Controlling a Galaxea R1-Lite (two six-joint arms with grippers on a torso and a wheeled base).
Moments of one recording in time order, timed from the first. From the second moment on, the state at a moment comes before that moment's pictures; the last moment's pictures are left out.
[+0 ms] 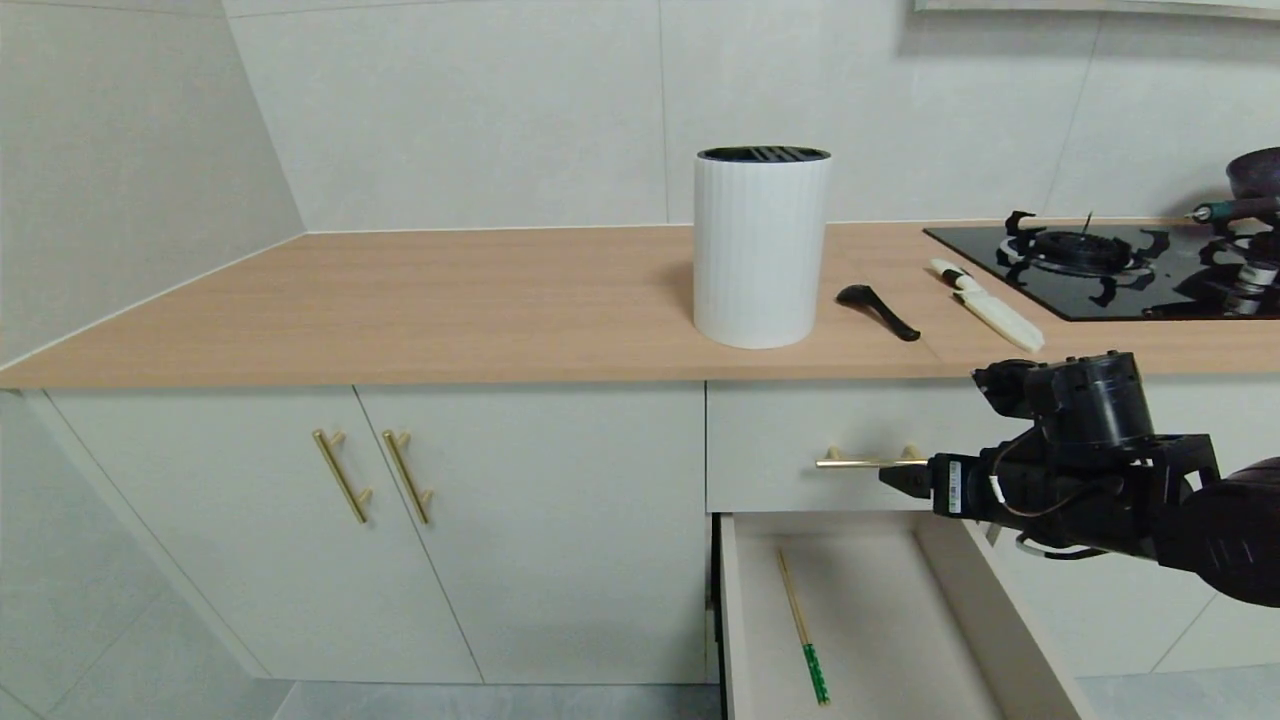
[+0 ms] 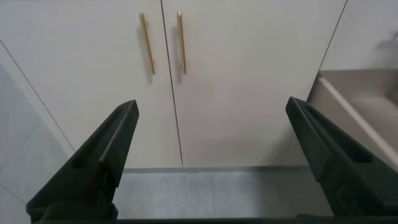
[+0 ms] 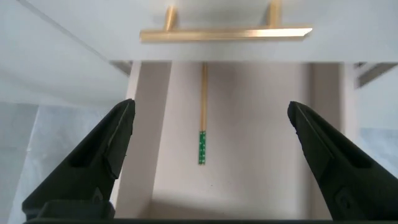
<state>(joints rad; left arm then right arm) 0.00 0.00 0.00 0.00 -0.02 0.00 0.34 1.77 -0.76 -0.43 -0.07 0.30</state>
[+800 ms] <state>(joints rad) 0.00 0.00 0.00 0.00 -0.02 0.00 0.34 1.78 -0.76 -0.50 -0.08 0.28</state>
